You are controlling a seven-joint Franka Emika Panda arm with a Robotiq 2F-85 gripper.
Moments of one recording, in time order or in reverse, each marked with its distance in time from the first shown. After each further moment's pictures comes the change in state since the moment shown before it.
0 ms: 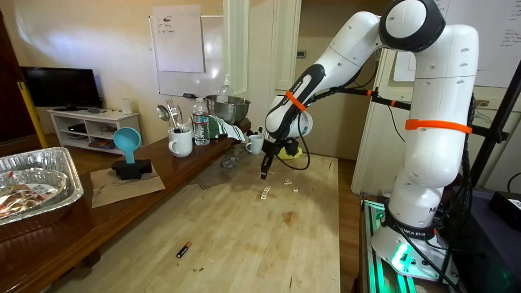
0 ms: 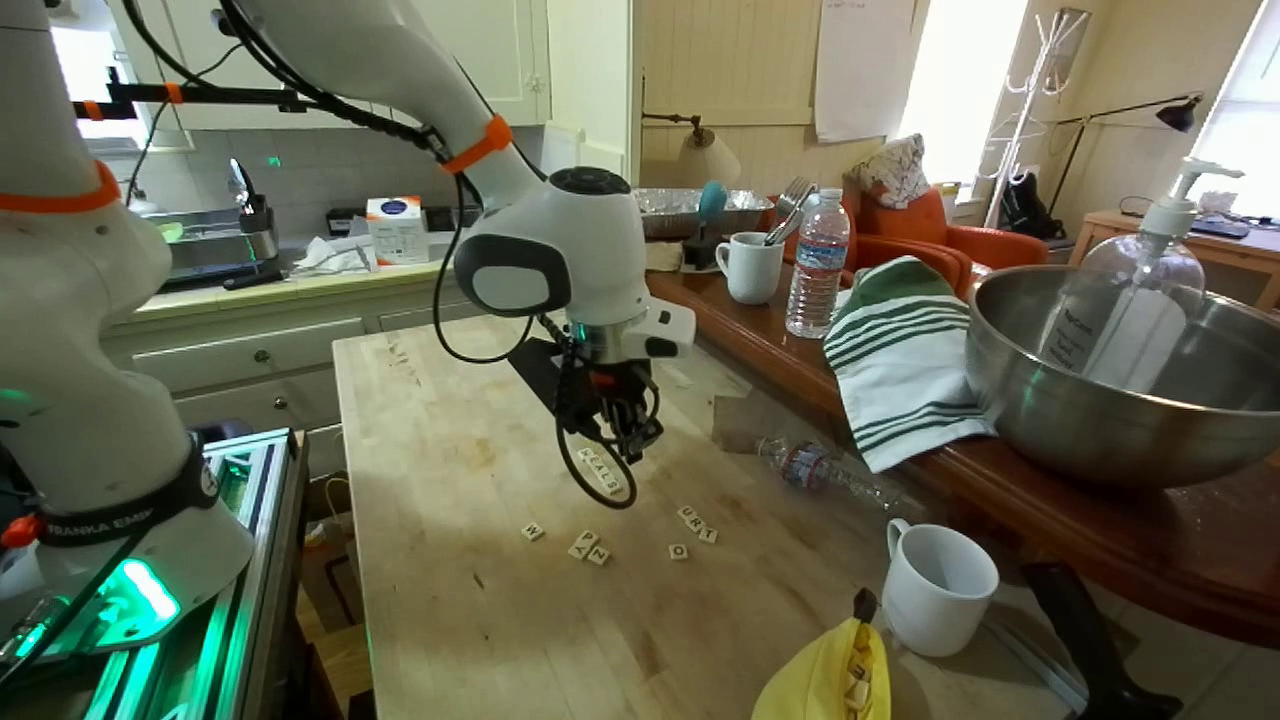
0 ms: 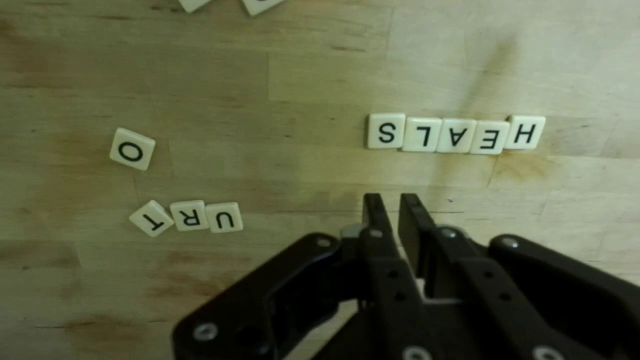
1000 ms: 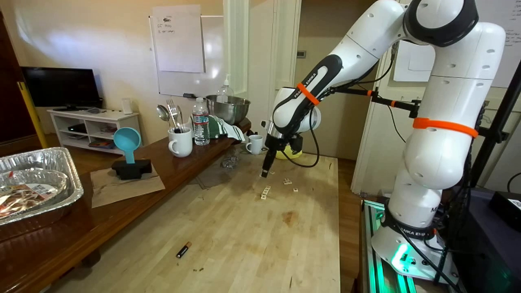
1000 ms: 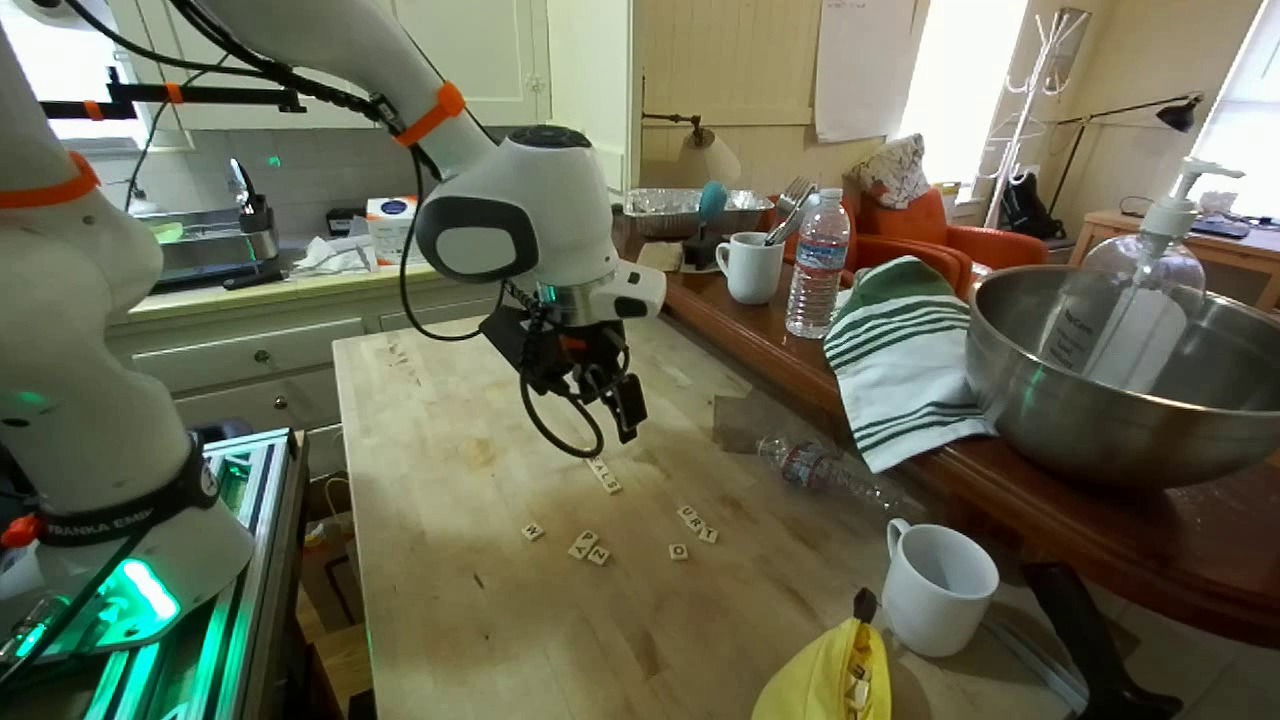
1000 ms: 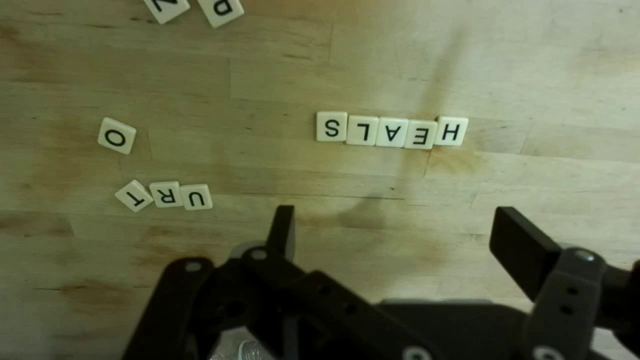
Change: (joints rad) arm 0.089 -0.152 -0.047 -0.099 -0.041 -0.019 0.062
